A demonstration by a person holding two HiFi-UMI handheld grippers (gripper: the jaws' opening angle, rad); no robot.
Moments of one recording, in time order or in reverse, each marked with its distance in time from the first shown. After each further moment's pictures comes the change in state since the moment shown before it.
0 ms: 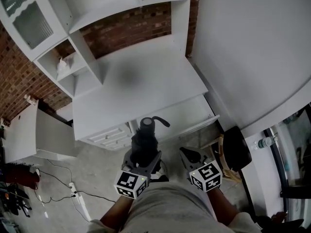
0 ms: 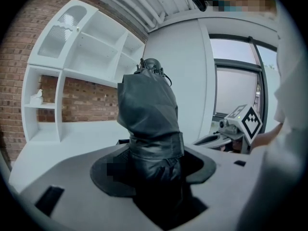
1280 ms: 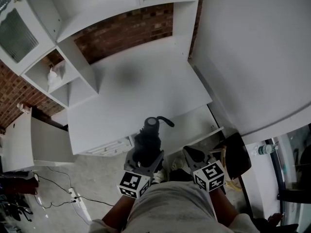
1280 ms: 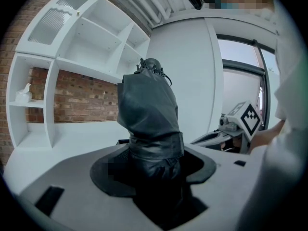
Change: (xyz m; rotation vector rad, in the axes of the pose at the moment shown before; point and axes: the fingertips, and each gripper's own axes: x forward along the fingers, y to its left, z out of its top) left arm 0.082 0.078 0.032 -0.014 0.015 -0.035; right arm 0.076 -0.068 0.052 0.031 0.039 -0.053
